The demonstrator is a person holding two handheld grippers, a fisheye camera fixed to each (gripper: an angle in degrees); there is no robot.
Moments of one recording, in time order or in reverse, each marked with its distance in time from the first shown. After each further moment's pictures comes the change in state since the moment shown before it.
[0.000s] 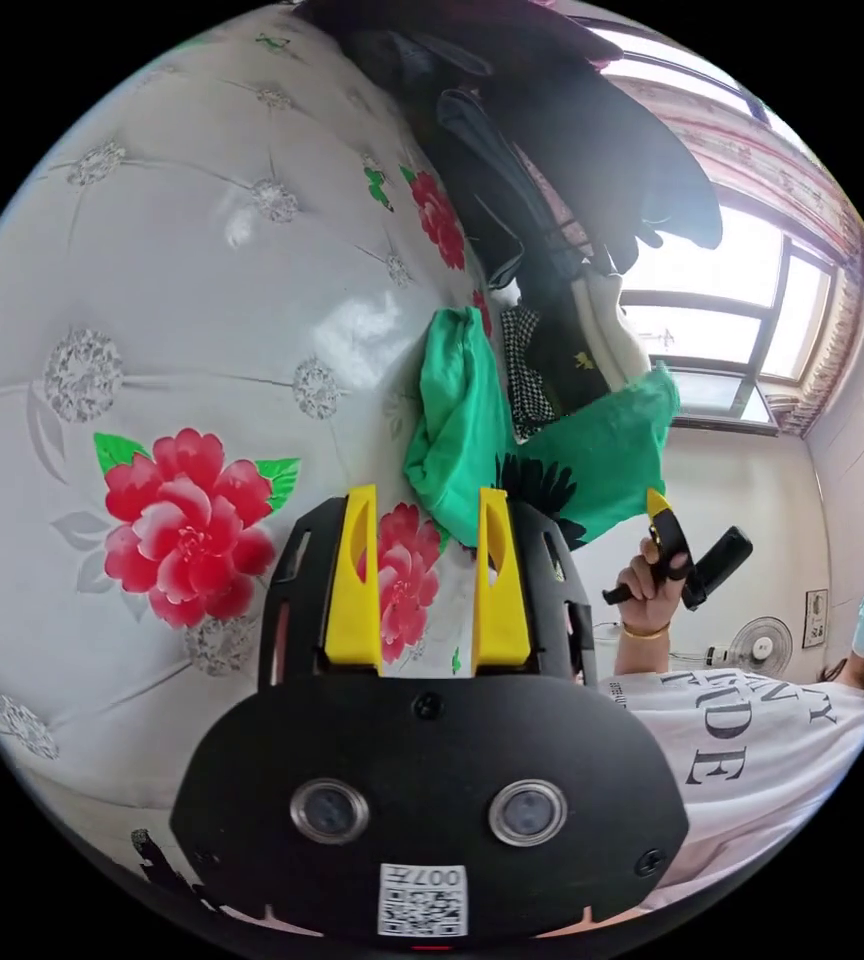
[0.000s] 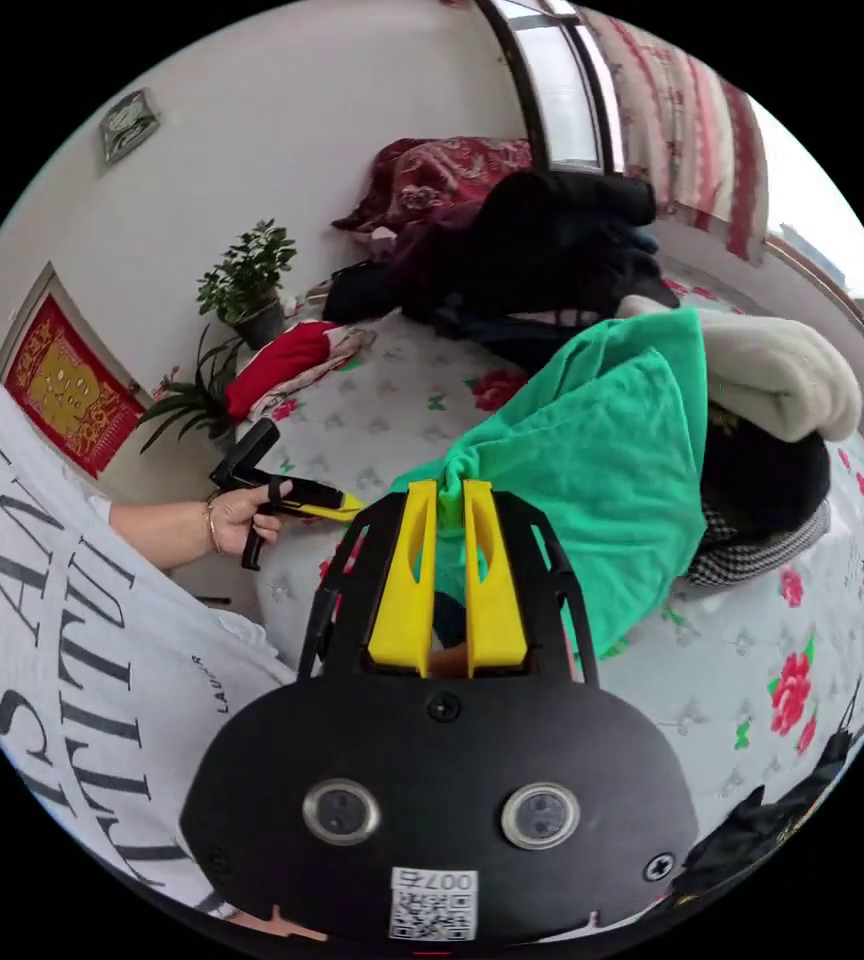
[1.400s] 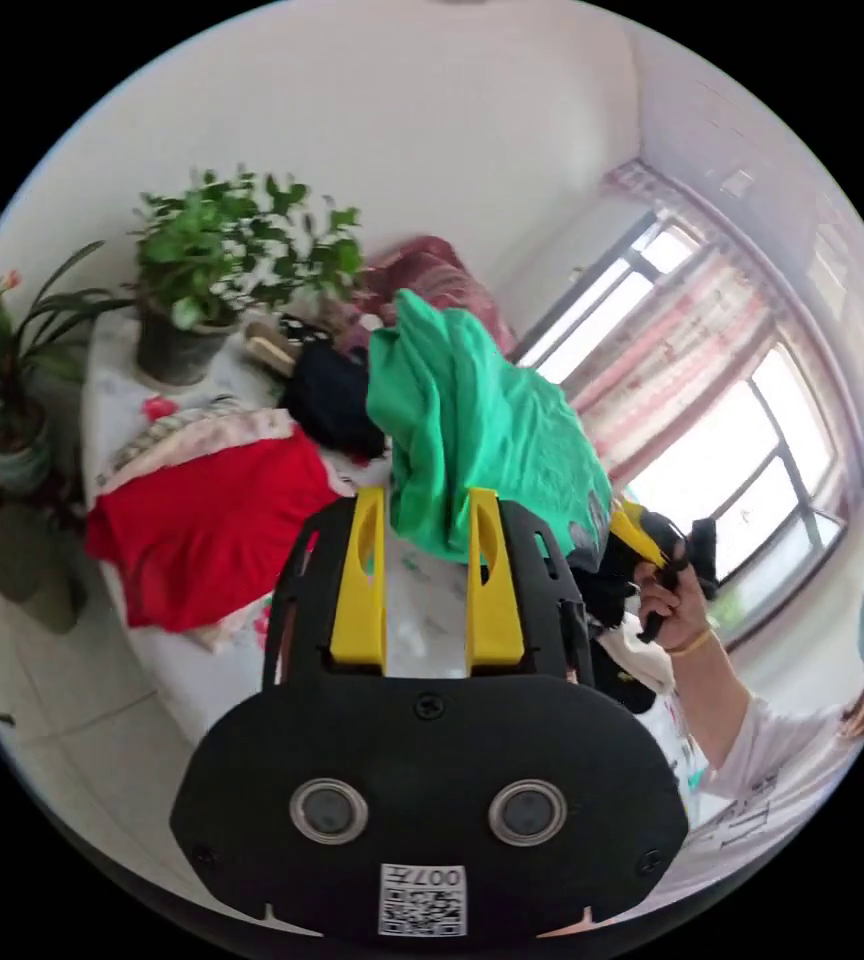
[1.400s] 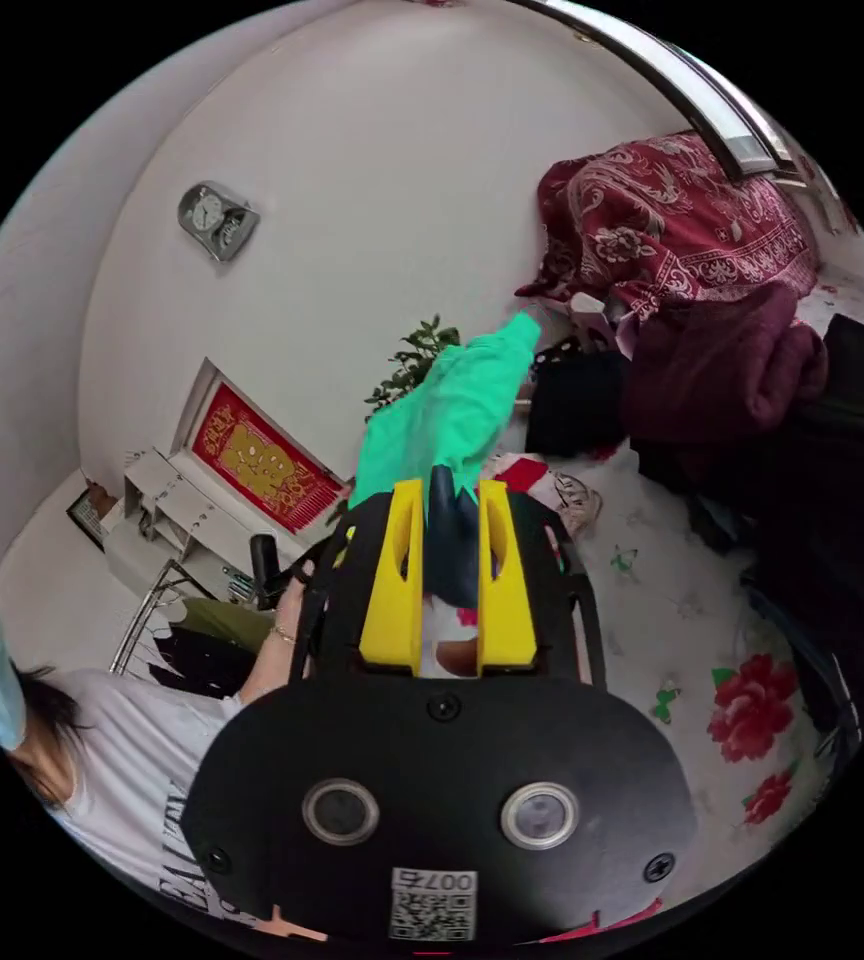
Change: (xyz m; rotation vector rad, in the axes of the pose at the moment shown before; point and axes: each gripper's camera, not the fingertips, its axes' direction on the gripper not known) left arm 0.003 0.043 -0.324 1.003 -0.399 0.104; right arm -0.050 -0.275 0.166 0.078 -0.636 -0.085
